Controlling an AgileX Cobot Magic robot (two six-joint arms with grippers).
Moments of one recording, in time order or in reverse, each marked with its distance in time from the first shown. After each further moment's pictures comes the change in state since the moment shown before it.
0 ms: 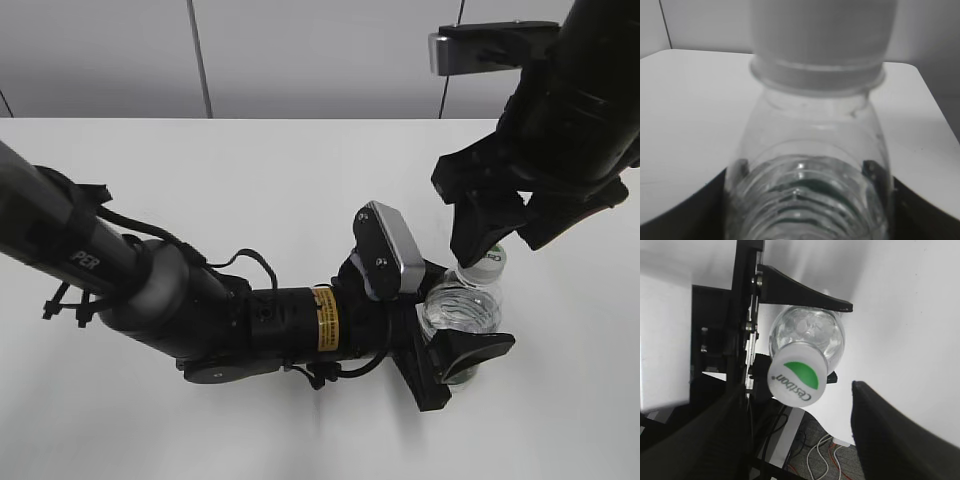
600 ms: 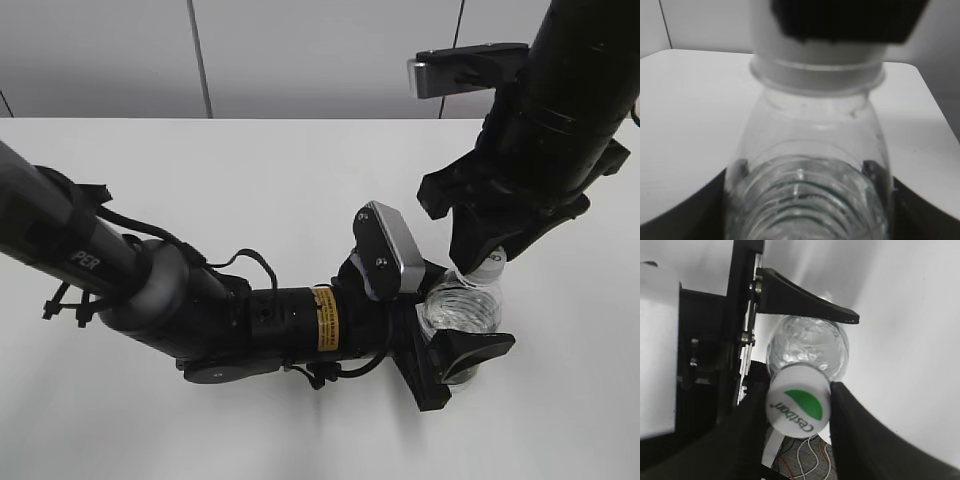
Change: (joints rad) left arm 0.000 0.000 0.000 0.000 0.000 0.000; right arm 0.000 0.060 -0.007 0.001 -0.017 -0.049
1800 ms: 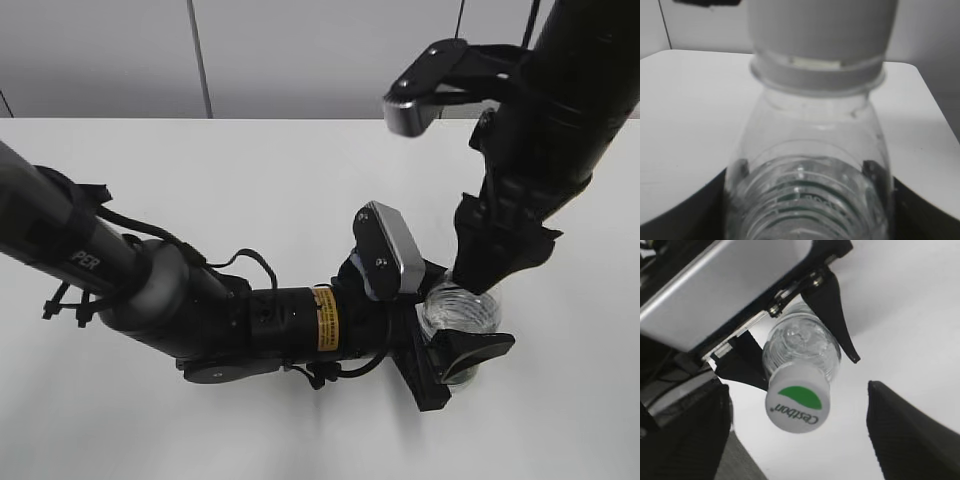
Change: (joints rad) left arm 0.000 0.000 0.000 0.002 0.000 0.001; right arm 0.000 -0.012 -0.003 0.002 0.000 -0.687
